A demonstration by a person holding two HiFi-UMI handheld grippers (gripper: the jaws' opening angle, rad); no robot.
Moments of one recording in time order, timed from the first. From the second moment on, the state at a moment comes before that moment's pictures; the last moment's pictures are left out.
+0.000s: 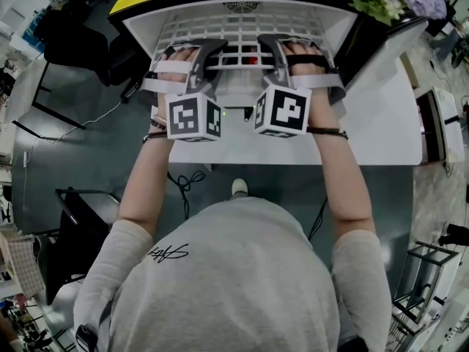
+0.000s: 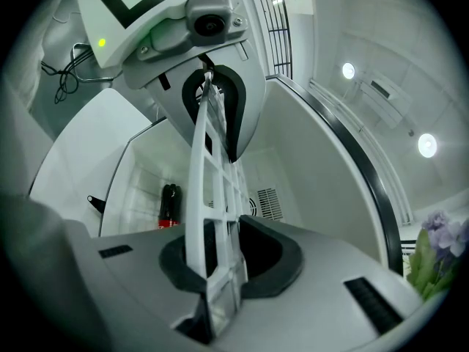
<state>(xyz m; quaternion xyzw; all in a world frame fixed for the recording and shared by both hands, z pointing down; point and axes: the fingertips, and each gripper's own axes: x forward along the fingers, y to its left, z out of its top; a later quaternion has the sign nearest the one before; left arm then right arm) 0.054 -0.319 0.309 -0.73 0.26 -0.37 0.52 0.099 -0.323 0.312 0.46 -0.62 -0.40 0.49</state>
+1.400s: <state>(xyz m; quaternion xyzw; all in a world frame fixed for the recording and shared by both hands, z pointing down) 0.049 -0.298 0.311 -0.73 0.26 -0.37 0.51 0.094 -0.301 0.310 0.46 -0.63 -0.40 0.49</state>
